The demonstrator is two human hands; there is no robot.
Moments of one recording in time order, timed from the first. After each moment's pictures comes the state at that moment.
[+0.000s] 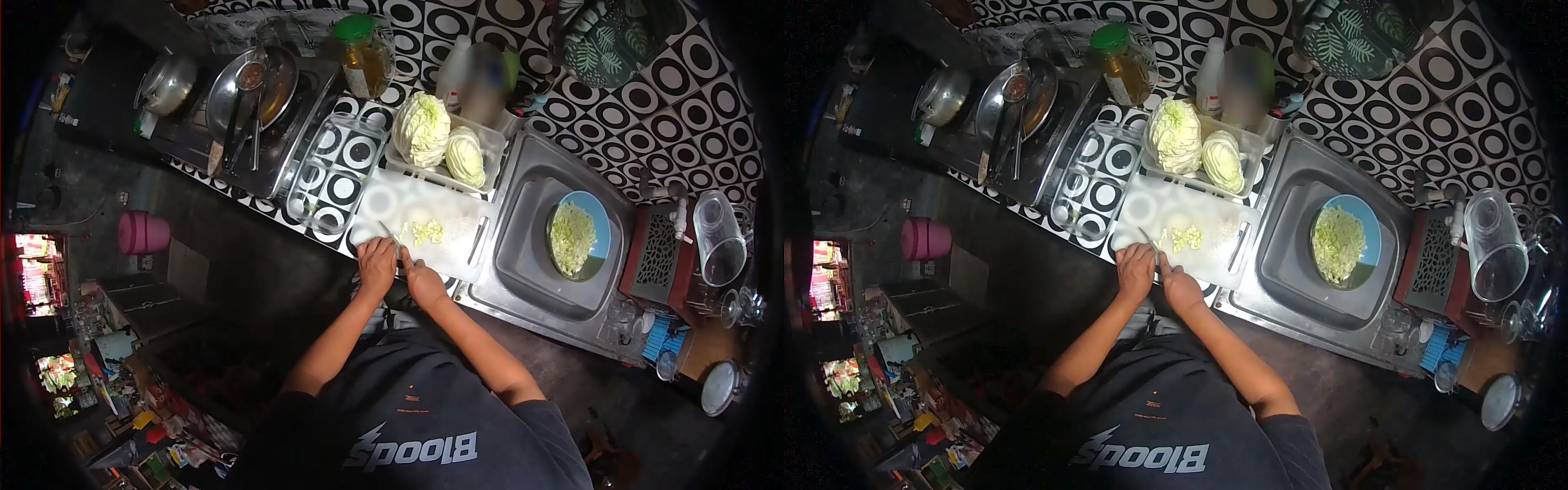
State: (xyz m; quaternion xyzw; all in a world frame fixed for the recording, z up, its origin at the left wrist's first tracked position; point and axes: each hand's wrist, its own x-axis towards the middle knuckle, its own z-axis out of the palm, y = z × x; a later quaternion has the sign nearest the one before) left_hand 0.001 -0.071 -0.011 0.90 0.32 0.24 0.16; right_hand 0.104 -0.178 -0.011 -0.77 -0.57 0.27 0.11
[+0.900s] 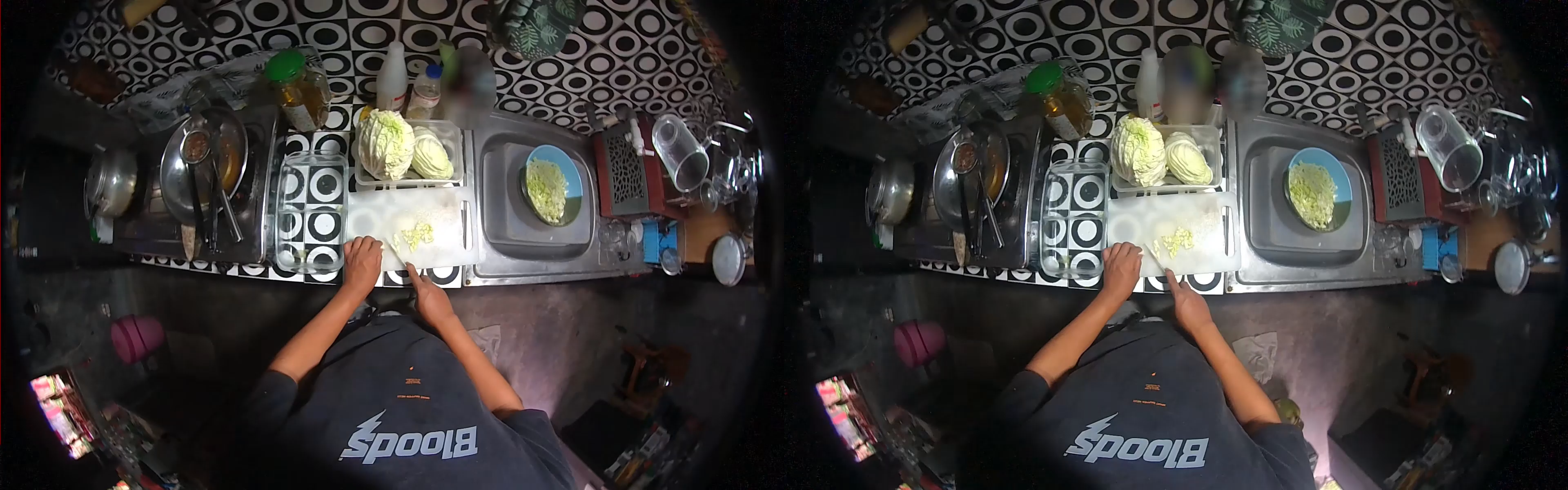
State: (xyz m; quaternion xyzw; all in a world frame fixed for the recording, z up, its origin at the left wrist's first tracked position) left_hand -0.003 0.019 -0.005 0.95 0.14 0.14 0.24; right_hand 0.046 -0.186 0.014 -0.87 -0.36 0.25 0.23
